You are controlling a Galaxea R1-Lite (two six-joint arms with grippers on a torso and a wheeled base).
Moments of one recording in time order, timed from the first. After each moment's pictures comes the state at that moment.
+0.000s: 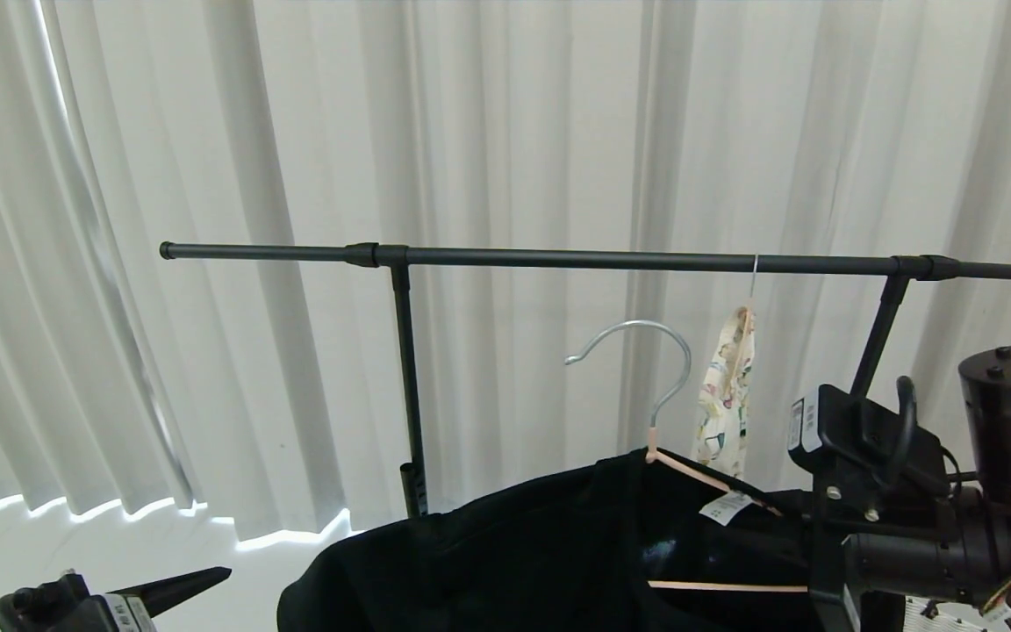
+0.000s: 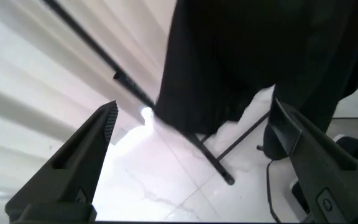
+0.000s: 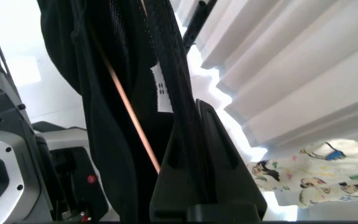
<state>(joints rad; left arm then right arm) -0.61 0.92 -0.13 -0.28 0.05 0.38 0.75 1.38 -0.61 -0.29 0.29 -0.30</state>
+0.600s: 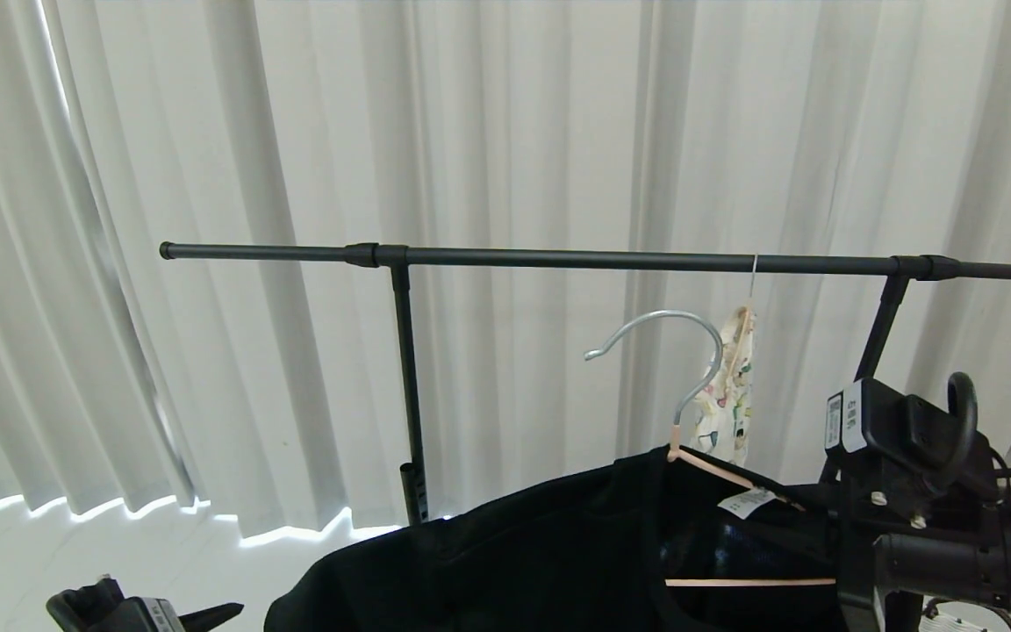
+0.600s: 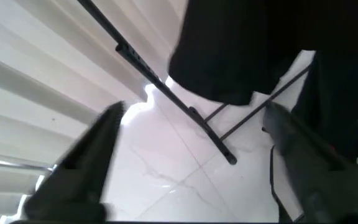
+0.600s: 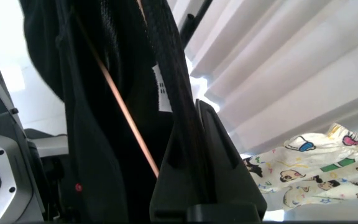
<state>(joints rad) -0.58 0.97 -0.11 -0.28 0.06 0.37 0.75 1.33 -0.60 -0.29 0.26 -0.32</state>
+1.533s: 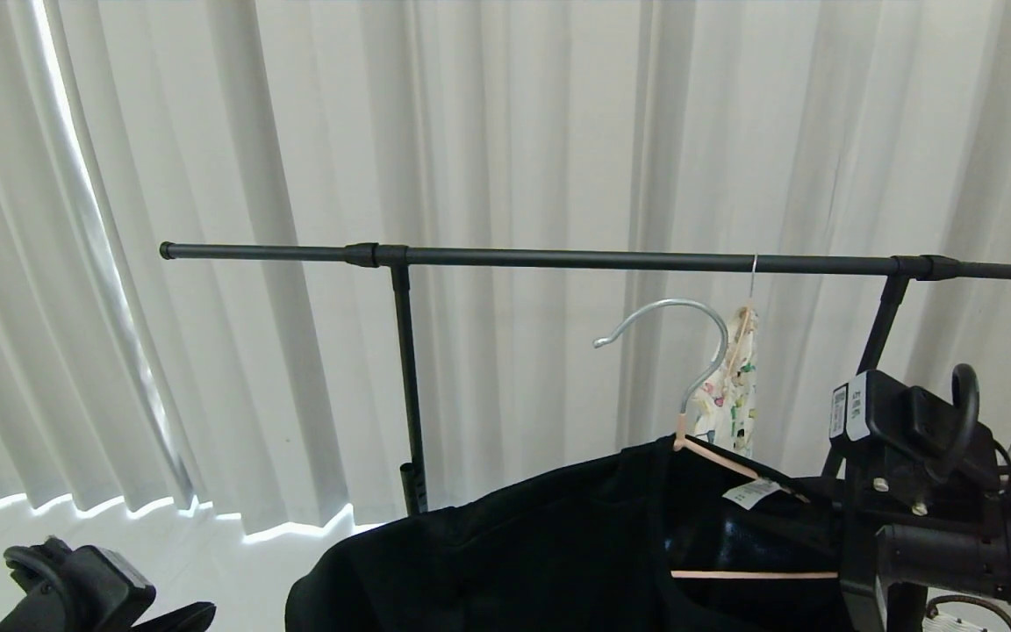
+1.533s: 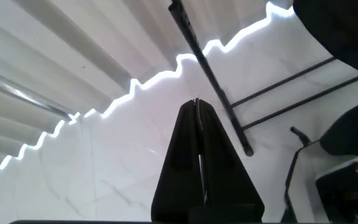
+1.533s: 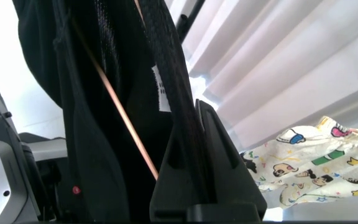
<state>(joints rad) -0.33 0.96 -0.11 -0.28 0.02 0.38 0.73 1.32 -0.60 -0.29 0.26 -0.32</state>
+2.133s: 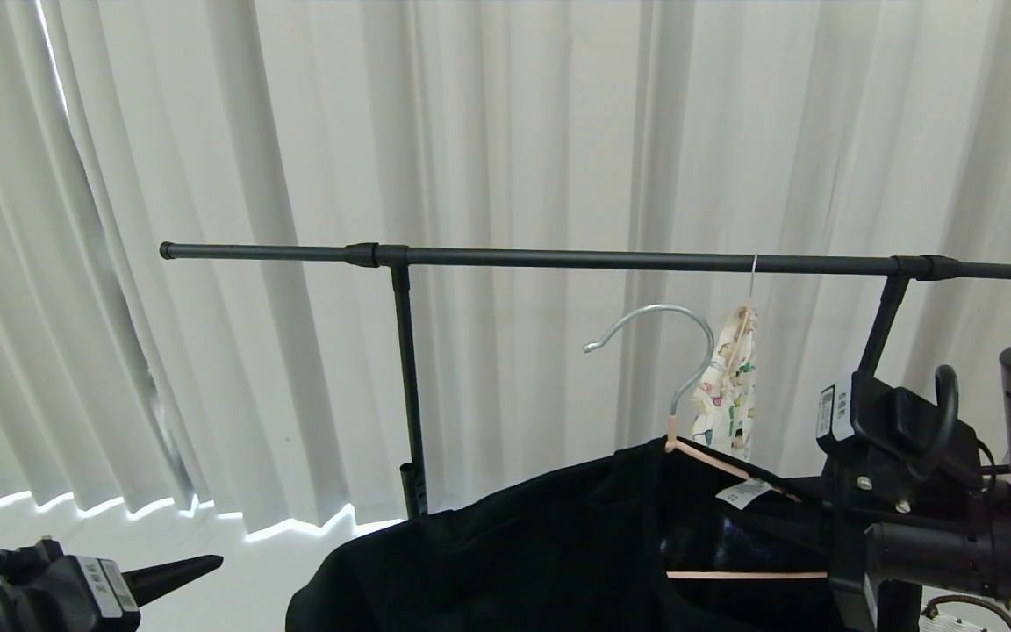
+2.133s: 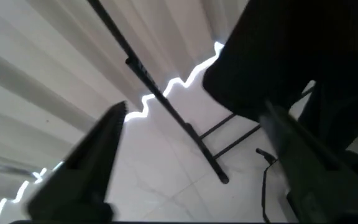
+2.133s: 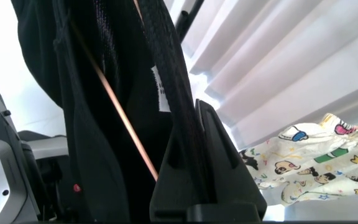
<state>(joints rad) -0.40 0.91 -0.15 -0.28 -0.19 0.37 0.73 1.35 -0.61 -0.30 0.26 -0.32</state>
